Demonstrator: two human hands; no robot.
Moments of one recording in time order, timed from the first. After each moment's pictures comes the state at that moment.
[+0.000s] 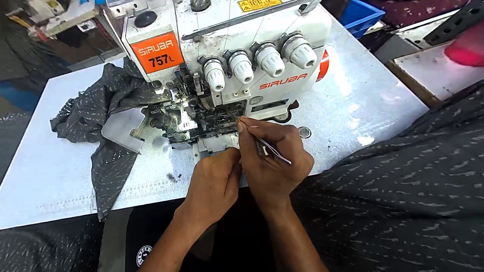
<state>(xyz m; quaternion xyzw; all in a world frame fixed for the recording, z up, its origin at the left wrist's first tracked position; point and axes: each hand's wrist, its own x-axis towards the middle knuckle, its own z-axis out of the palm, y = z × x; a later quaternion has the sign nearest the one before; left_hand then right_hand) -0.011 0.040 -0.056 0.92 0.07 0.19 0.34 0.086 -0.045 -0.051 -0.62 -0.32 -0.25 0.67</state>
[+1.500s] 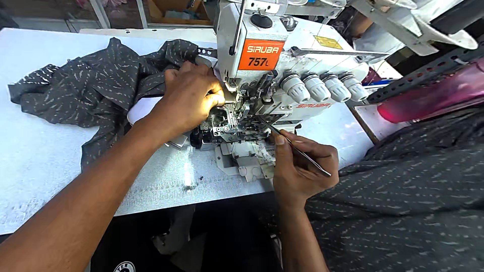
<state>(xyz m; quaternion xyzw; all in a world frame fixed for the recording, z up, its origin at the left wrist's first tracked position) 0.016 0.214 0.018 0.96 0.04 0.17 0.21 0.085 -0.033 -0.067 -0.59 -0.36 -0.27 0.66</state>
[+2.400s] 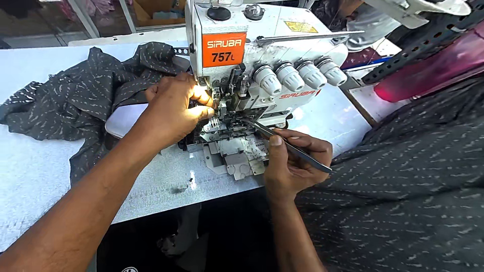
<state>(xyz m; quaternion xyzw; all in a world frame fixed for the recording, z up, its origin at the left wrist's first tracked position) 0.014 0.193 0.023 0.94 0.09 0.12 0.30 0.083 -0.037 -0.072 -0.55 -0.32 -0.27 0.73</state>
